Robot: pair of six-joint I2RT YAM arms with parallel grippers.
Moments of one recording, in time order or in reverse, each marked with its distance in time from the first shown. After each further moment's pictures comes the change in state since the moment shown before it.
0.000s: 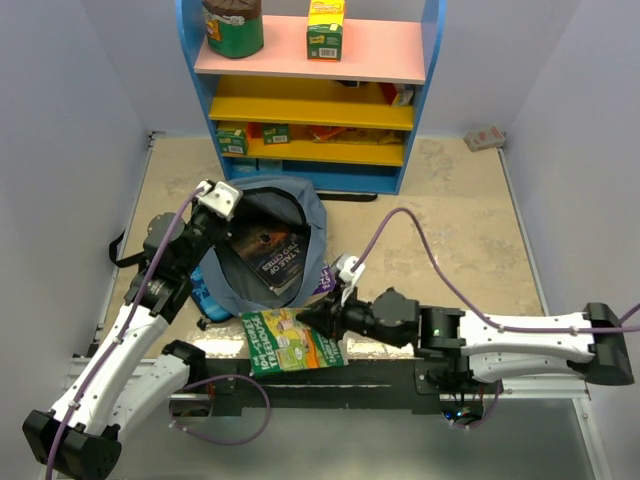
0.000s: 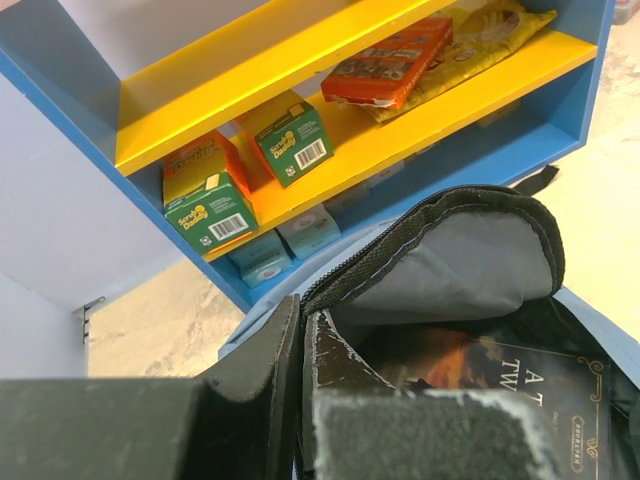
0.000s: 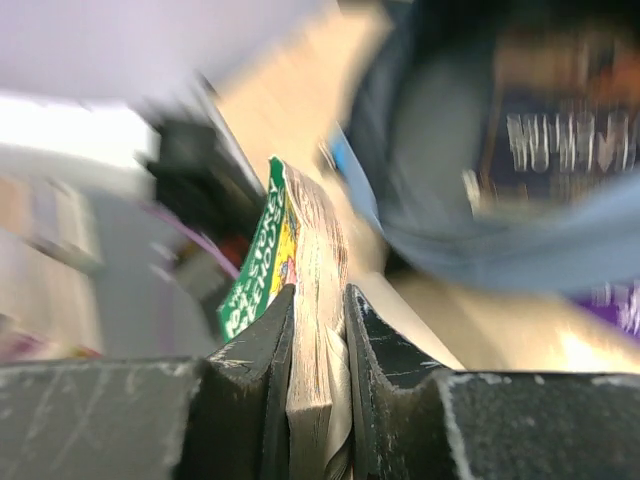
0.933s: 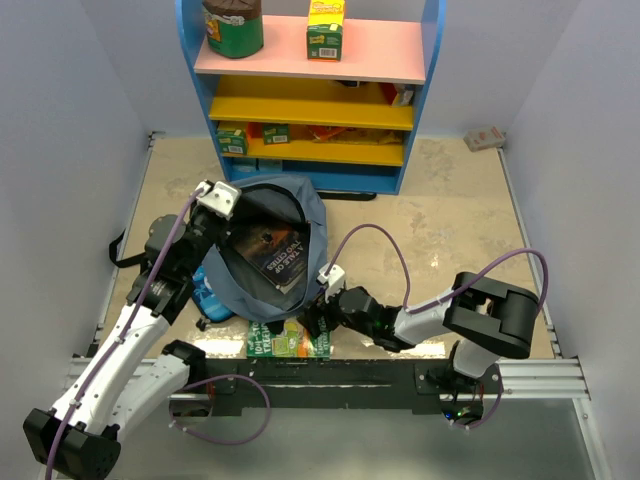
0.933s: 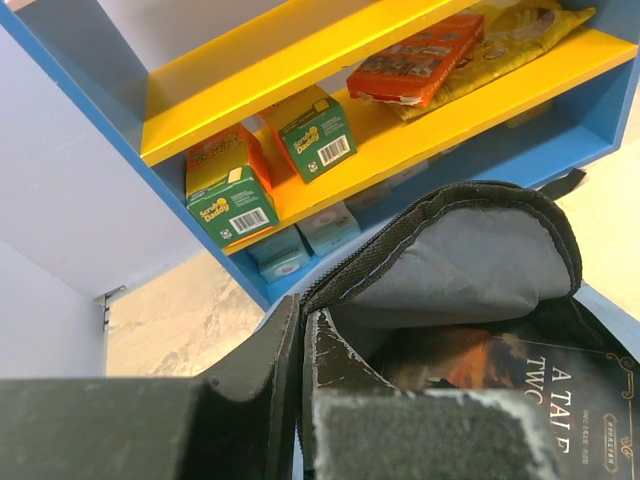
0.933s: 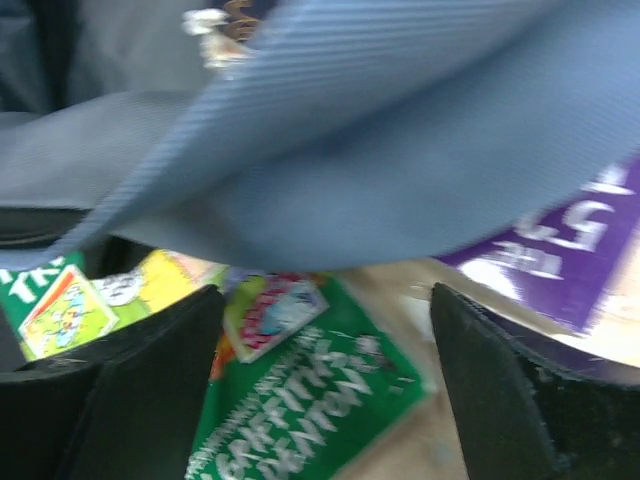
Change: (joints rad) left arm -0.006 -0.001 -0.023 0.037 -0.064 0.009; right arm -0.267 0.588 -0.214 0.589 -0.106 -0.082
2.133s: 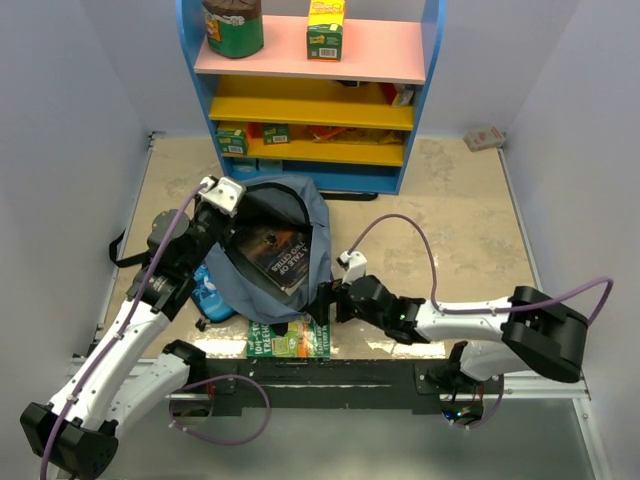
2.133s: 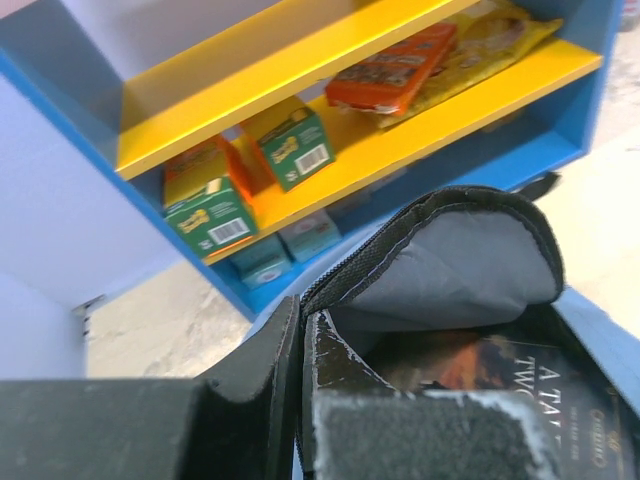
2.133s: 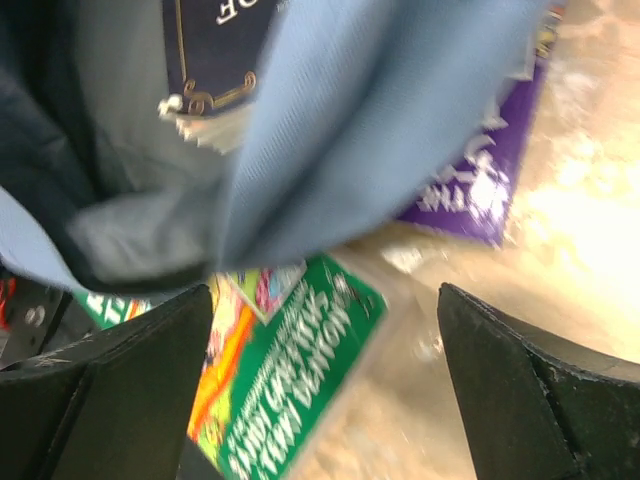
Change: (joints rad) left arm -0.032 0.030 0.051 -0.038 0.018 -0.024; right arm -0.042 -0.263 0.066 -0.435 0.034 0.289
